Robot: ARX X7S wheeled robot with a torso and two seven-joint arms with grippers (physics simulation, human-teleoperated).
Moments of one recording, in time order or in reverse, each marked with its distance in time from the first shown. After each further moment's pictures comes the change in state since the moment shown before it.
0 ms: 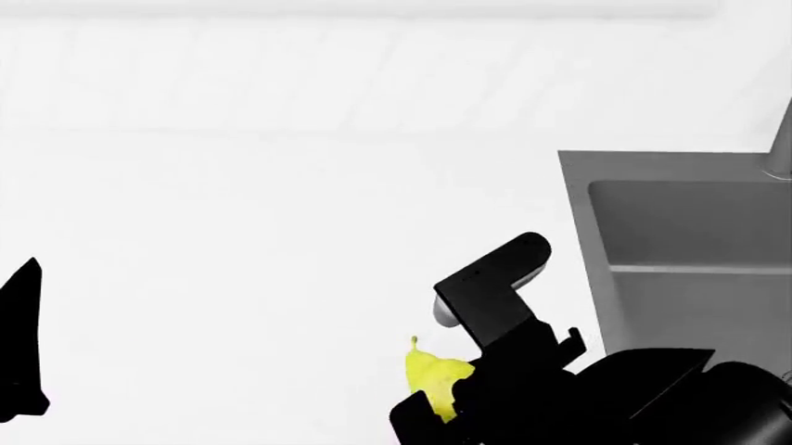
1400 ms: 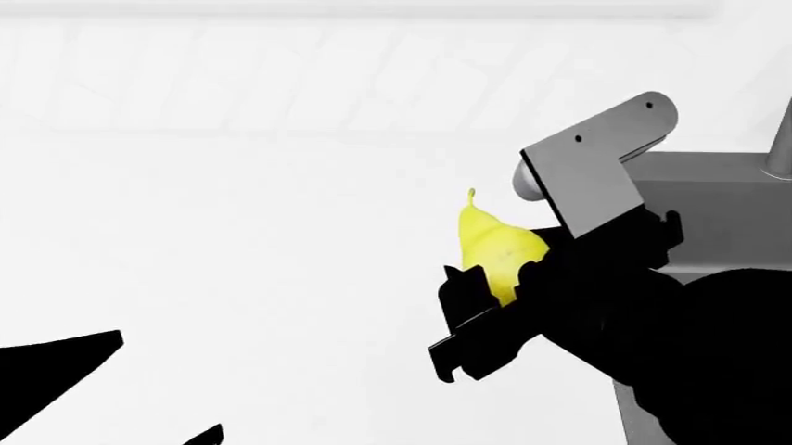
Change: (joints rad) left arm -0.183 -0.006 0.139 0.114 -0.175 -0.182 0.337; right arm 0.119 0.147 0.213 -0.200 0.222 0.055 0.220
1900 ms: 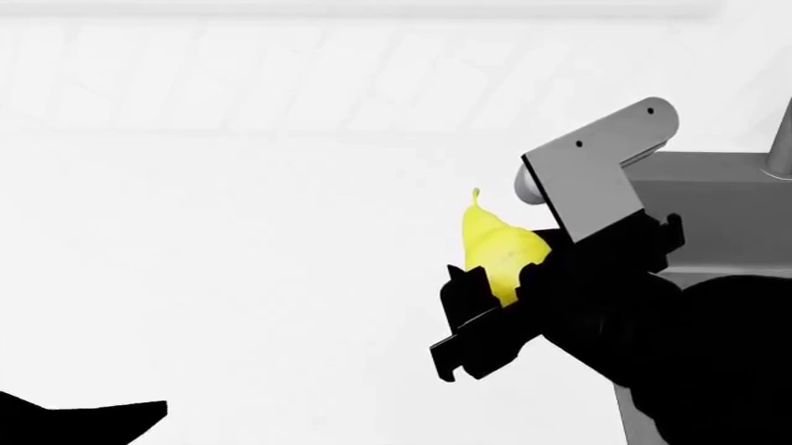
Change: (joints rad) left arm 0.041 0.040 0.090 -0.011 0.048 -0.063 0.022; right arm -0.019 0.000 -0.008 0.002 -0.026 -0.030 0.003
